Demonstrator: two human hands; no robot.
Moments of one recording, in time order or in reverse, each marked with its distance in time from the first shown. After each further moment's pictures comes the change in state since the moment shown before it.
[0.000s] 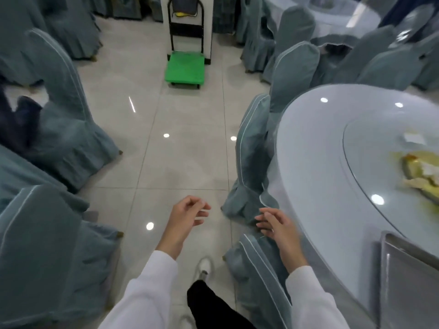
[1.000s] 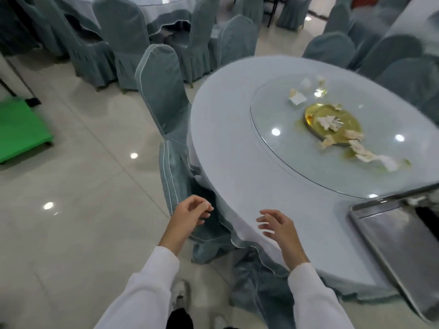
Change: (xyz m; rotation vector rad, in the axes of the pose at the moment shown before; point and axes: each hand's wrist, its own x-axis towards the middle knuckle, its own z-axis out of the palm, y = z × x) left_hand 0.366 0.181 0.196 0.429 -0.749 0.018; right_hand 0.220 -0.106 -0.009 0.266 0.675 0.146
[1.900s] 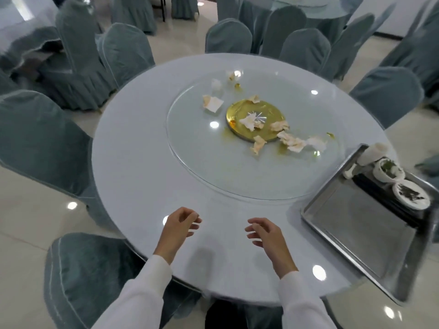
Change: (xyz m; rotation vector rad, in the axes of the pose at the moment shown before) left_hand 0.216 0.069 0.170 0.274 -0.314 -0.069; right_hand 0.127 -0.036 -0.101 0.180 0.337 0.095
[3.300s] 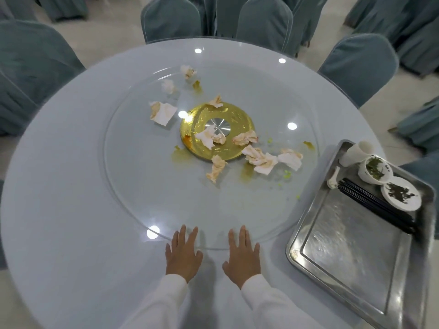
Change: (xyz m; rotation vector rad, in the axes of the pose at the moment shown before) left_hand 0.199 0.014 0.150 1.139 -0.276 0.071; right_hand 0.194 -0.001 -0.006 -1.308 -0.105 0.085
